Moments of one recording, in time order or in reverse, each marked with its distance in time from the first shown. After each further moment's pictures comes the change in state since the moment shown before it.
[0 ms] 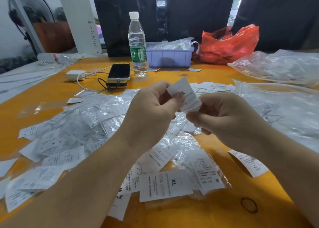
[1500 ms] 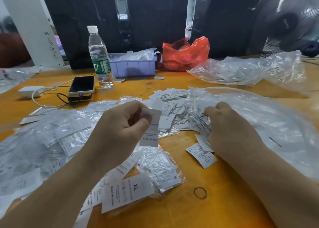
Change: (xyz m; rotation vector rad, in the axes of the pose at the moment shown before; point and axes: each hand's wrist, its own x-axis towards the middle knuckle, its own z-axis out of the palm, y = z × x) left_hand -0.007 -0.002 0.010 0.177 -0.124 0.093; right_hand -0.051 0.012 -0.035 -0.842 0.212 0.475
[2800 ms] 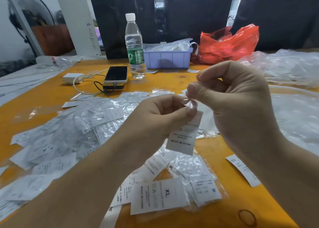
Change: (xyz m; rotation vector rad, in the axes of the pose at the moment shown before) left_hand 0.006 0.007 -0.005 -0.717 -0.109 -0.321; right_hand 0.032 -0.074 0.005 1.410 0.169 -0.260
